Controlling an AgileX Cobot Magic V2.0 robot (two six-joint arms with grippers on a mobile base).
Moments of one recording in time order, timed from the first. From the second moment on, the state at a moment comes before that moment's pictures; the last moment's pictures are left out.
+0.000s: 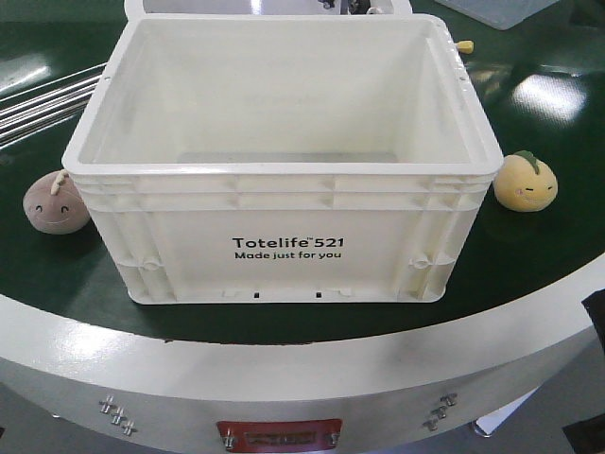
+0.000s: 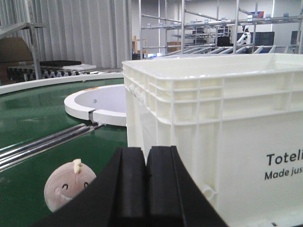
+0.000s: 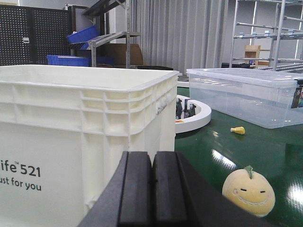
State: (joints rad) left arm -0.23 -0.01 0.02 -0.11 0.00 0.08; right arm 0.29 -0.01 0.03 0.10 -0.04 -0.14
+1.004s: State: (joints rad) left arm -0.23 0.11 -0.15 -0.11 0.07 0.01; right arm 0.29 0.16 -0.30 0.10 0.14 -0.17
